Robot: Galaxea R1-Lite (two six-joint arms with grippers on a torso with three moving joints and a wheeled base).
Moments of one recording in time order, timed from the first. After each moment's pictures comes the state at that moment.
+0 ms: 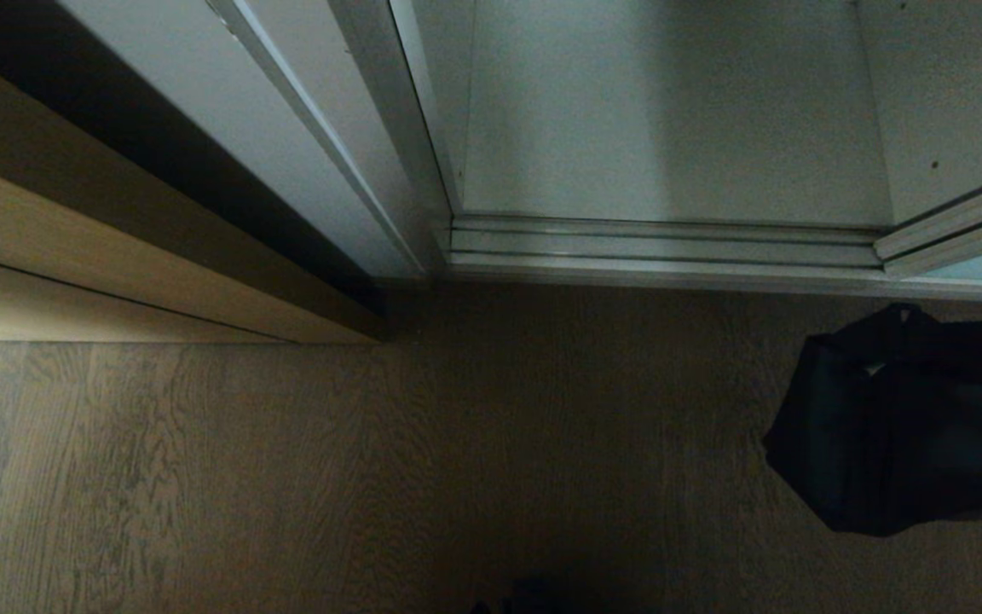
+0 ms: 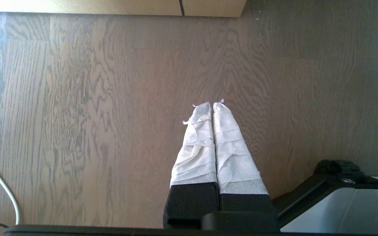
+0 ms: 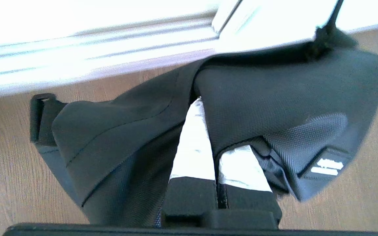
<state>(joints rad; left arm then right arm) 0.02 0.00 0.00 0.00 0.00 0.01 -0.36 0.83 -0.46 -0.46 -0.03 0.14</state>
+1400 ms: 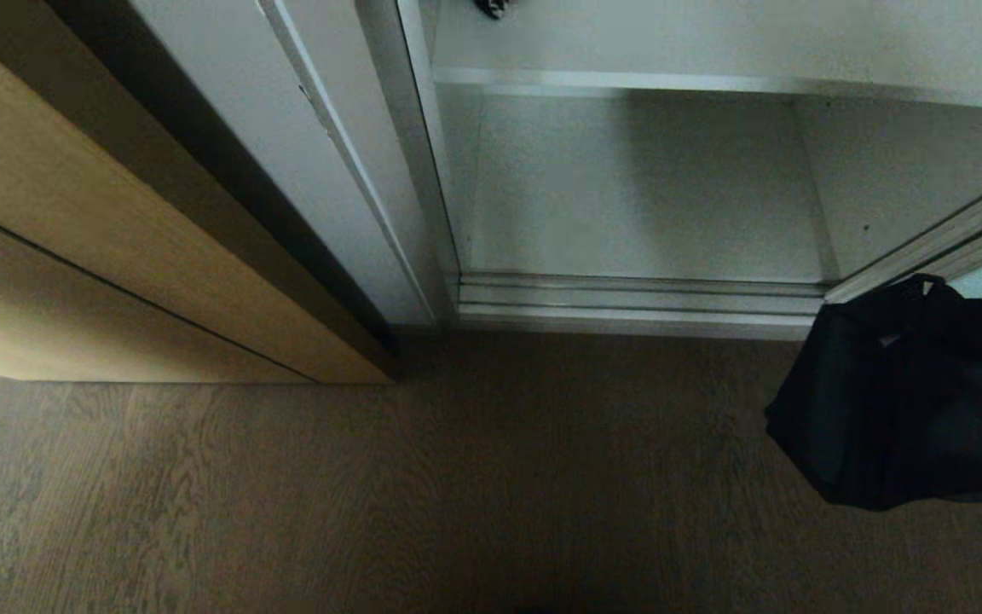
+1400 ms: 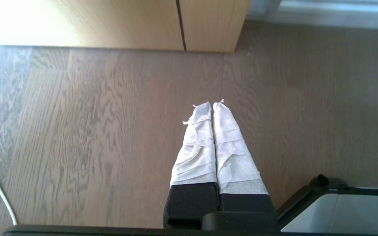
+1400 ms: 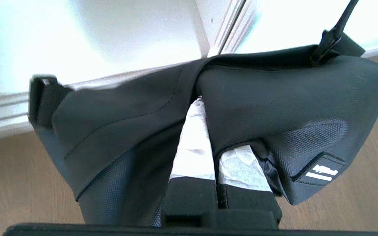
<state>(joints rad) 0.02 0.00 0.00 0.00 0.00 0.00 -0.37 0.79 -0.52 -0.38 -0.03 0.14</state>
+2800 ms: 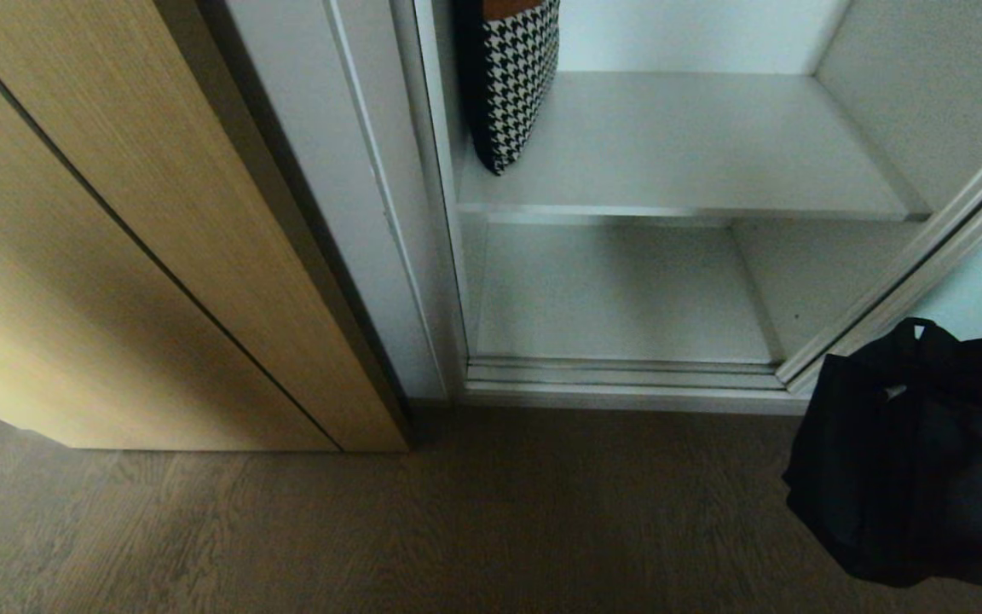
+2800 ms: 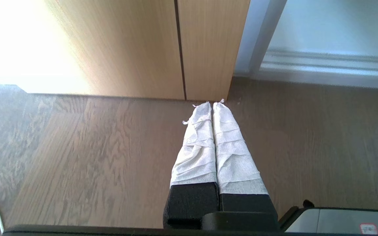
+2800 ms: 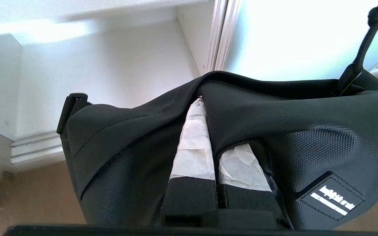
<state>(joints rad) 0.02 0.00 0.00 -0.01 0.00 0.00 -0.37 0.78 -0.52 -0.33 -0.03 0.13</state>
